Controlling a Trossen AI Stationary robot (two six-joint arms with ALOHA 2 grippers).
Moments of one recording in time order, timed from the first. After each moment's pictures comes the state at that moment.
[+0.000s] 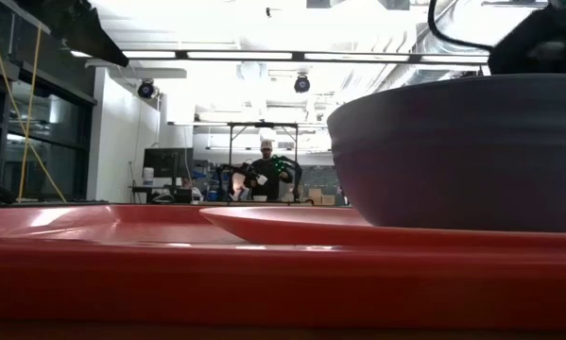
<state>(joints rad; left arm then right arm) 0.17 0.47 0.77 -0.81 -0.40 0.02 0.46 1.39 0.95 -1.06 -0.21 1.99</state>
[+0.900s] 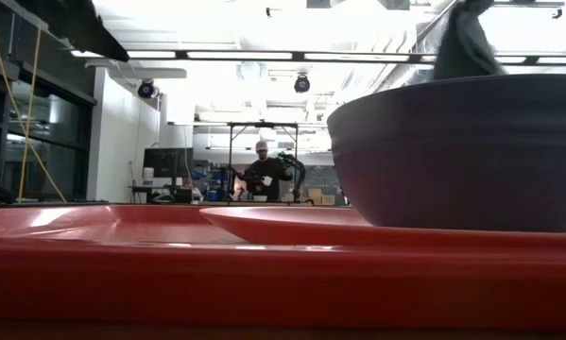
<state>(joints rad) 0.17 0.47 0.77 -0.80 -0.25 0.04 0.41 1.29 1.49 -1.48 0.46 1.56</state>
